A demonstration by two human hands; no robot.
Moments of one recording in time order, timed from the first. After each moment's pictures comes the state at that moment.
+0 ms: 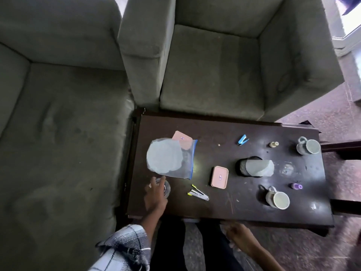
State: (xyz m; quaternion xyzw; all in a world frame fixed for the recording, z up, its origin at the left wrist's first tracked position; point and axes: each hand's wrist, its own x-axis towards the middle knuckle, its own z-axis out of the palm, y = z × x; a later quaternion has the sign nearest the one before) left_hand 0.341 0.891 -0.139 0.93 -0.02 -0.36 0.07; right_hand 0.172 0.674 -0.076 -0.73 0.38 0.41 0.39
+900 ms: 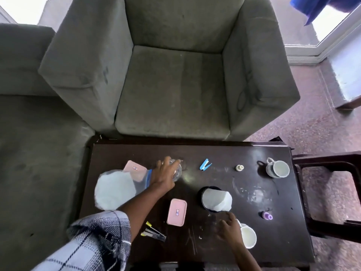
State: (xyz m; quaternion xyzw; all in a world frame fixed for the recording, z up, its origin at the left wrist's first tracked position) left_hand 0.441 0.636 -0.123 0.92 -0.24 -0.31 0.04; right_hand 0.220 0.502 -0.129 -0.59 0.56 0.14 0.56
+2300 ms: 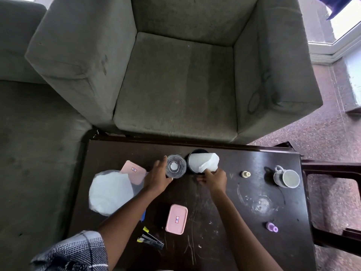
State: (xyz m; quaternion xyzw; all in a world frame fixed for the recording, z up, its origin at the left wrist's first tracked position) left_hand 0.463 0.648 -0.156 0.91 -0.10 -0.36 0.18; right_hand 0.390 0.484 -0.162 -0.60 0.56 0.06 0.57
